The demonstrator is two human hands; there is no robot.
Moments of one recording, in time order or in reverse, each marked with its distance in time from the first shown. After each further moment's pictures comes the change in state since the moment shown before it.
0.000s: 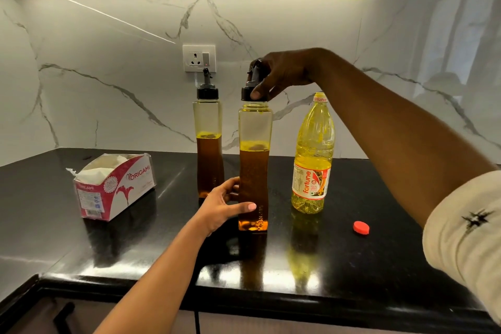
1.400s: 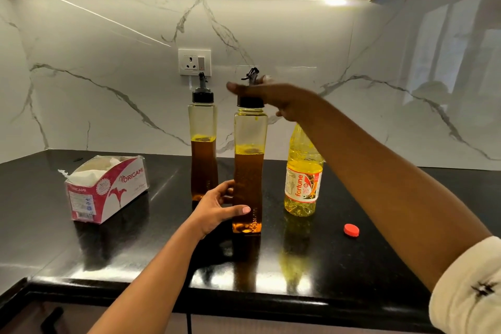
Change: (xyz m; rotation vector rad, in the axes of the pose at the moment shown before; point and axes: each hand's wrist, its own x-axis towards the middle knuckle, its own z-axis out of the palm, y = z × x) left_hand -0.001 0.002 0.001 -0.032 -0.006 -0.036; right_hand -0.013 0.002 0.057 0.237 0.424 0.118
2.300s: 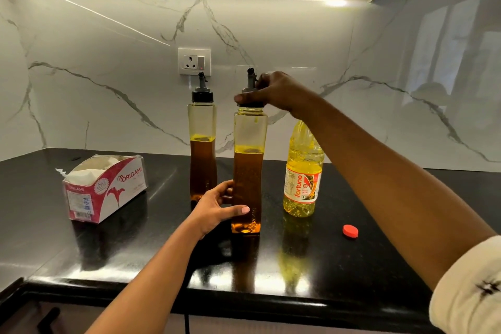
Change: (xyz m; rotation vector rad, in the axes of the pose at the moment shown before) left_hand 0.001 0.000 0.001 -0.010 -0.009 0.010; right_hand 0.003 0.005 -0.009 -0.248 0.126 -0.143
